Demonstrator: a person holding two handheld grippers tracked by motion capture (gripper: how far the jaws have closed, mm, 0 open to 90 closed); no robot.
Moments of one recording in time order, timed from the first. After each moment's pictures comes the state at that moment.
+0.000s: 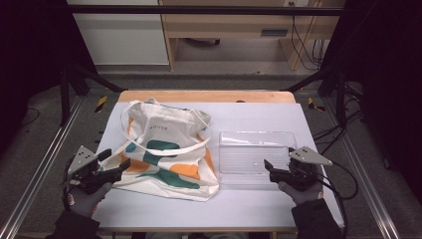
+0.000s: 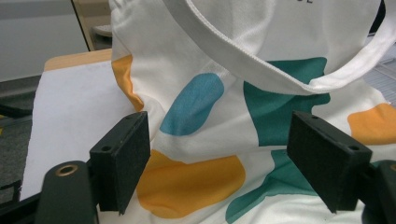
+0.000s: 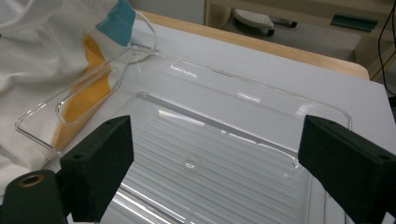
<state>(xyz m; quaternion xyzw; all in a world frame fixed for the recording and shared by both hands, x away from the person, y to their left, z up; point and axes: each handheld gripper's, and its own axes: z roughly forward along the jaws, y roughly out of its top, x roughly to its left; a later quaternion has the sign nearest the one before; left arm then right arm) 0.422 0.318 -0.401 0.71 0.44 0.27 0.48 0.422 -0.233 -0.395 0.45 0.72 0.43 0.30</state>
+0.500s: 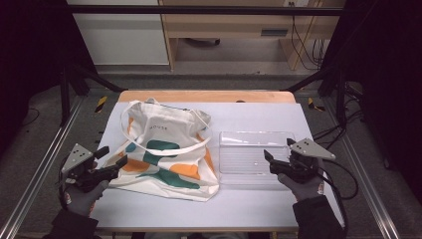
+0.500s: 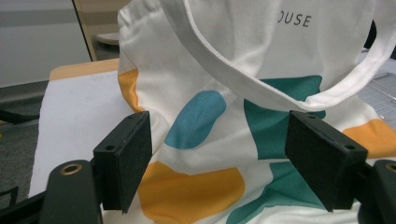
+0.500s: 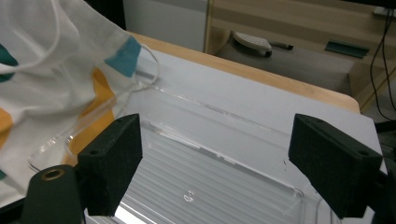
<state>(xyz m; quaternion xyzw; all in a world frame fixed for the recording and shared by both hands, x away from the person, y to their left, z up) 0.422 0.321 -0.391 0.70 0.44 0.27 0.49 0.428 -0.225 -0.366 0.43 0.71 0.45 0.32</state>
